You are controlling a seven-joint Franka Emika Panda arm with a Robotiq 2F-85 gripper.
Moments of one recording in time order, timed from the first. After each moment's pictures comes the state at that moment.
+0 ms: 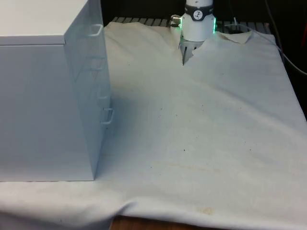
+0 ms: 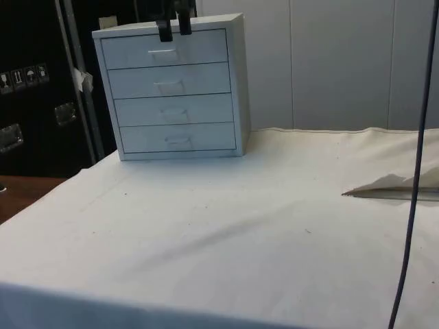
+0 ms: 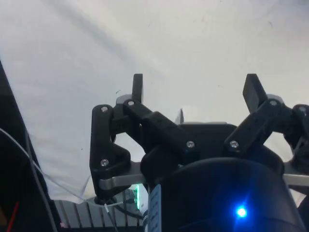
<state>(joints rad) 0.88 0.03 -0.87 -1.91 -0.02 1.95 0.00</state>
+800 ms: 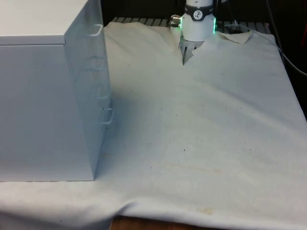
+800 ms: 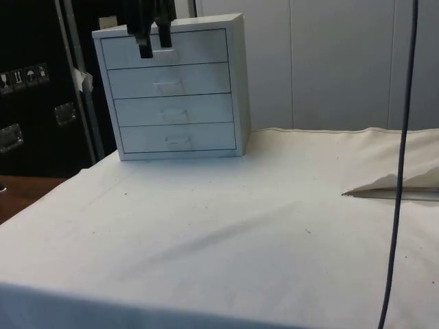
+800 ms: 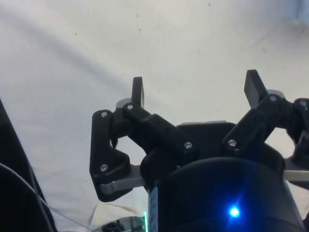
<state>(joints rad) 0.86 0.21 -0.89 -1.83 0.08 2.01 -0.07</state>
